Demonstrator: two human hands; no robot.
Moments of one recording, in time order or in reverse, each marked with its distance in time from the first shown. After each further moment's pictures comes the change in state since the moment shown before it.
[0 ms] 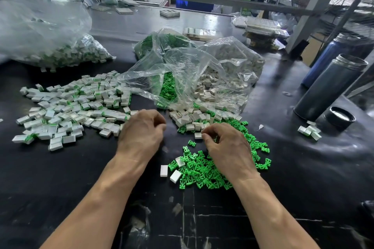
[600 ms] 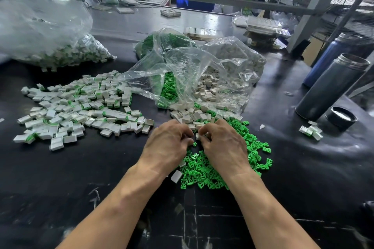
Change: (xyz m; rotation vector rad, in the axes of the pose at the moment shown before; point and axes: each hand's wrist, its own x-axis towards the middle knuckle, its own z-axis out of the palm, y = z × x) left_hand -0.020 0.023 0.025 -0.023 -0.242 0.156; right_hand 0.011 -0.005 0.016 -0.281 0.012 -0.033
